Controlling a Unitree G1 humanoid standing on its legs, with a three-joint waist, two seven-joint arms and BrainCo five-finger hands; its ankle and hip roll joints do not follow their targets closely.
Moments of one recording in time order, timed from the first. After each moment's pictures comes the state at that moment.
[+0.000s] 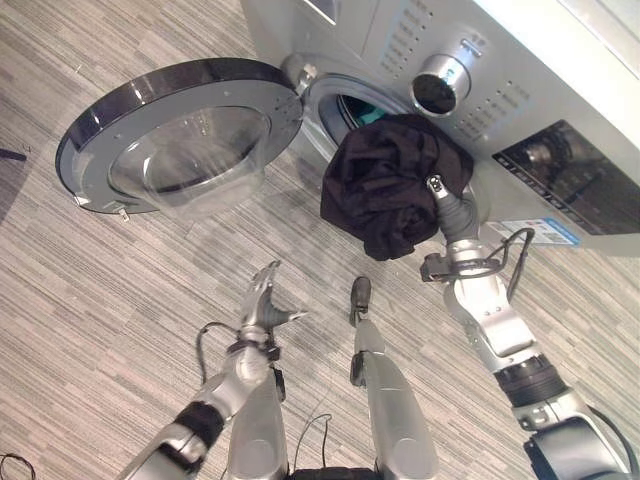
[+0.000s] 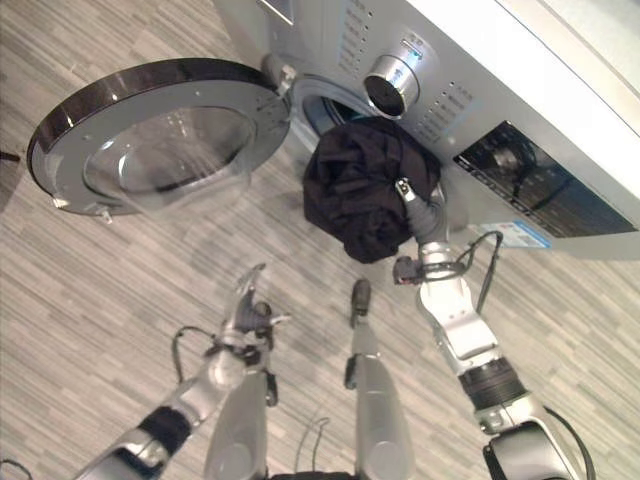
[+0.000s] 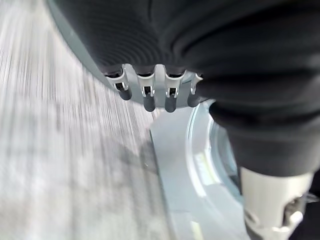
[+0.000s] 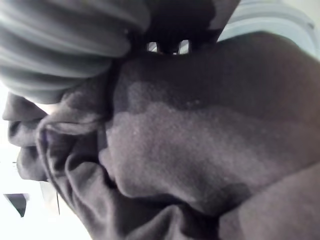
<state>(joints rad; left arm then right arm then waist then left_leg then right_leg) -0.43 0.22 -0.56 0.66 0.22 -0.17 0.58 -0.50 -0.49 0.32 0.08 0.35 -0.17 -0.35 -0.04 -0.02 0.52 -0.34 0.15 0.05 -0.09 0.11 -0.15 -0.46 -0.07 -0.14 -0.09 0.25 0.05</state>
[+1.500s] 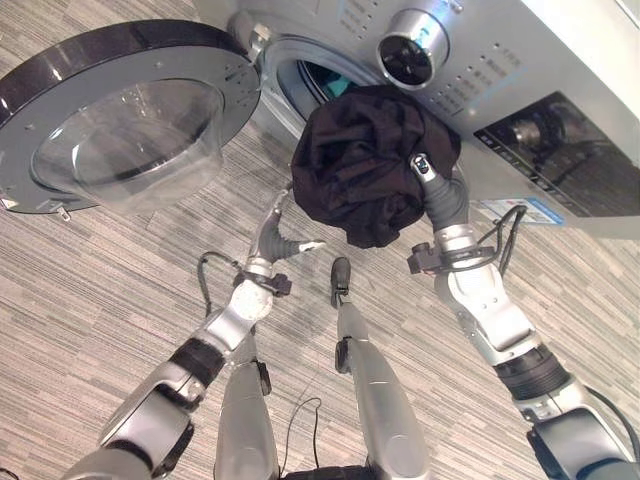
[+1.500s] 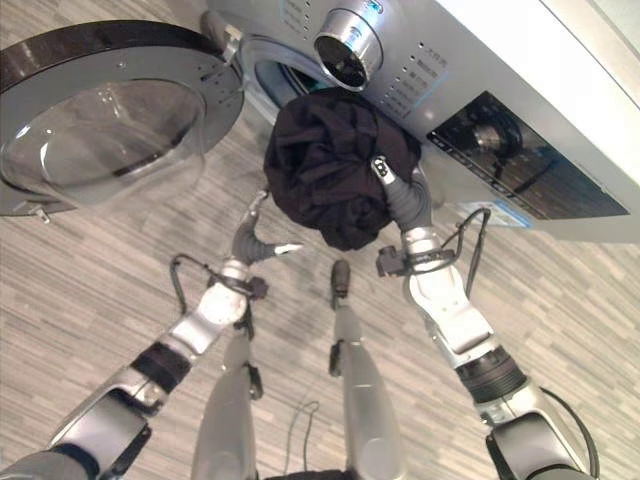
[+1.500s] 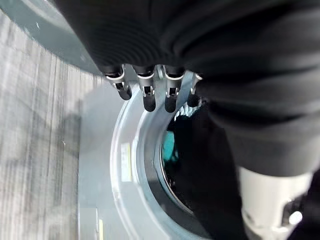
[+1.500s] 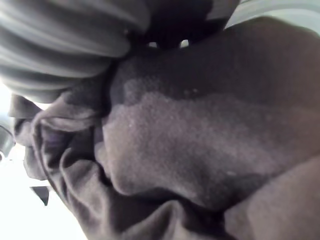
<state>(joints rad) -0.67 0.32 -0.58 0.56 -0.03 -0.26 0.45 -0.54 -0.53 0.38 -0.06 0.37 -0.21 -0.33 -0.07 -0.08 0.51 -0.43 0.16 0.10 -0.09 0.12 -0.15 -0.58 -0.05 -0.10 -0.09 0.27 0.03</state>
